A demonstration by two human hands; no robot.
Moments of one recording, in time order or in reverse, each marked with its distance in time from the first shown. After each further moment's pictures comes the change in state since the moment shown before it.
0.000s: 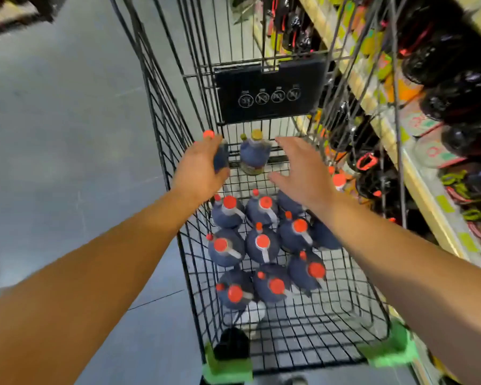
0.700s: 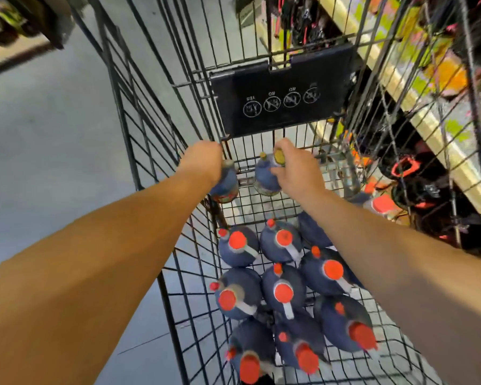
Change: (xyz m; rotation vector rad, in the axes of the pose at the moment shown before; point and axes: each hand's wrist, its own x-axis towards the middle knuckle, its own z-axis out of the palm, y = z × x) left_hand 0.121 -0.022 0.038 0.558 -0.281 -0.146; right_hand 0.099 0.038 0.087 0.113 0.069 0.143
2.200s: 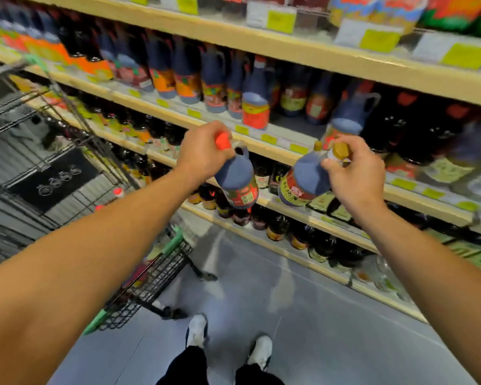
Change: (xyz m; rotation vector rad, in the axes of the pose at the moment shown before) left_hand -0.562 0.429 -0.178 -0.594 0.418 0.896; right_hand -0.730 0.147 -0.429 0.105 1.055 0.589
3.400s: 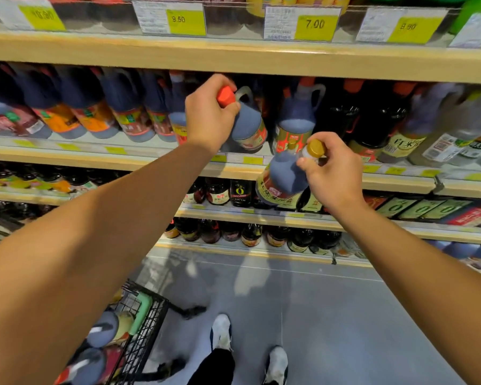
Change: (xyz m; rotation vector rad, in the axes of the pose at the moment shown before) left_hand 0.153 0.071 0.100 -0.358 0.052 0.269; right_hand 0.046 0.039 0.028 -0.040 0.161 0.131
